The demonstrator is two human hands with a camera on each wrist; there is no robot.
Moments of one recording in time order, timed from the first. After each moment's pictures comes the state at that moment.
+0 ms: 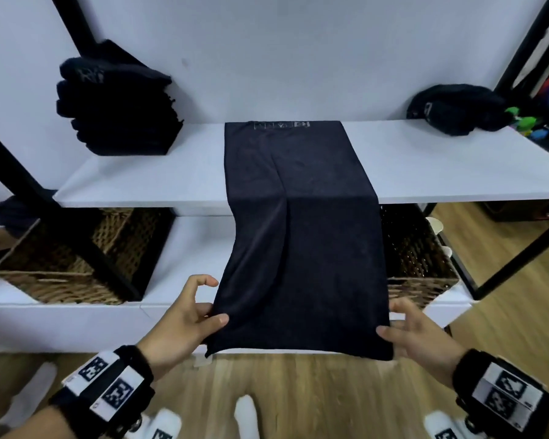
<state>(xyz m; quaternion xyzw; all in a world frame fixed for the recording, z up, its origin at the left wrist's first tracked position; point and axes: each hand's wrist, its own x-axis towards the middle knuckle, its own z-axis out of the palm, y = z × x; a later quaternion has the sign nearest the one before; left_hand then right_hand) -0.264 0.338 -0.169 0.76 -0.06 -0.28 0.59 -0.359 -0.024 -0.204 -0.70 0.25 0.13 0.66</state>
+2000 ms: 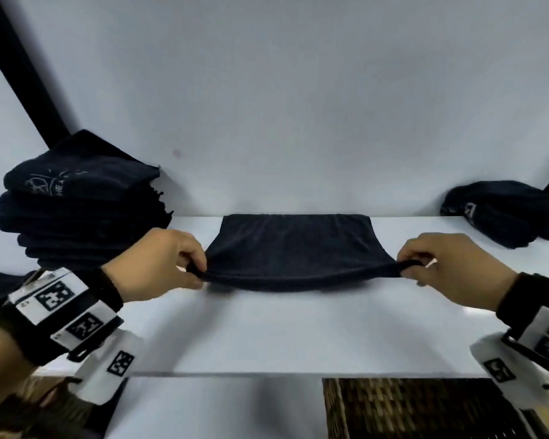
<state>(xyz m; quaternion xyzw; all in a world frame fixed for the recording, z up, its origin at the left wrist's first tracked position) 0.059 0.303 -0.028 0.93 -0.26 -0.06 0.25 -0.057 -0.115 -0.036 -0.98 -0.01 -0.05 0.20</state>
